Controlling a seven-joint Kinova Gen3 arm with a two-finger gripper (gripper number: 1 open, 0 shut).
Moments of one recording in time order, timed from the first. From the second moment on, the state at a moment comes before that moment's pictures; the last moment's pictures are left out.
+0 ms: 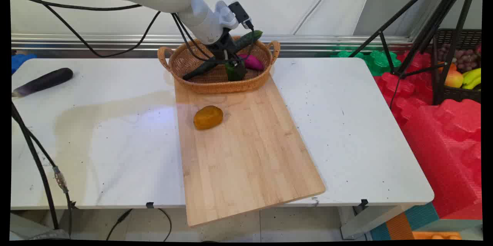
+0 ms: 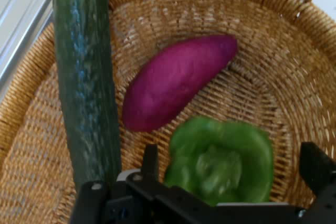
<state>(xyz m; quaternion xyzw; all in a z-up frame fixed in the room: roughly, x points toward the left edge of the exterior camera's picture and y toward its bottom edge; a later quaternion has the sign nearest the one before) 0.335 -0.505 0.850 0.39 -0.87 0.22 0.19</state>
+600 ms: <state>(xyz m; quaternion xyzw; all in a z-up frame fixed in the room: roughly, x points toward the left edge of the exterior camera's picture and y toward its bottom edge) 0.331 -0.497 0.885 0.37 -0.87 0.25 0.23</state>
